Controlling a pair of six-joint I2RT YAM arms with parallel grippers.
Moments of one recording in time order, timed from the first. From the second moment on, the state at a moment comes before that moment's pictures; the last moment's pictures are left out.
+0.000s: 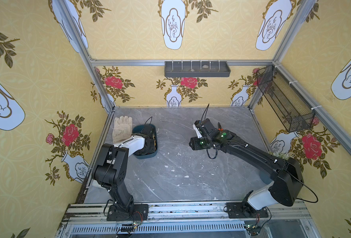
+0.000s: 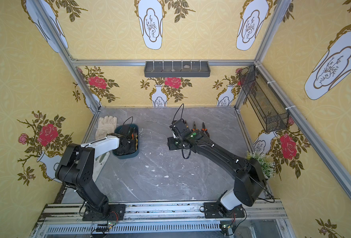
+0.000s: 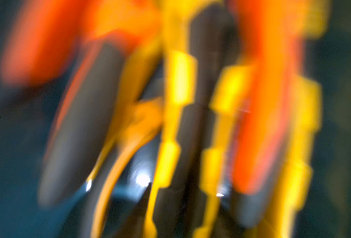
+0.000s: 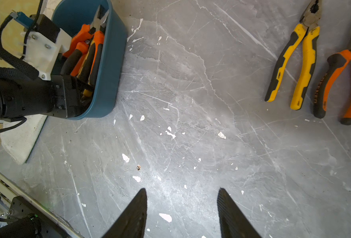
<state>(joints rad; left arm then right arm) -0.29 1.74 1.00 -0.56 -0.16 -0.41 0.82 1.51 1.25 -0.68 -0.02 0.45</state>
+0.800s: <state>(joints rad) -0.30 1.60 1.02 -0.71 -0.18 -0.42 0.82 1.52 1.24 -0.67 -0.03 0.45</state>
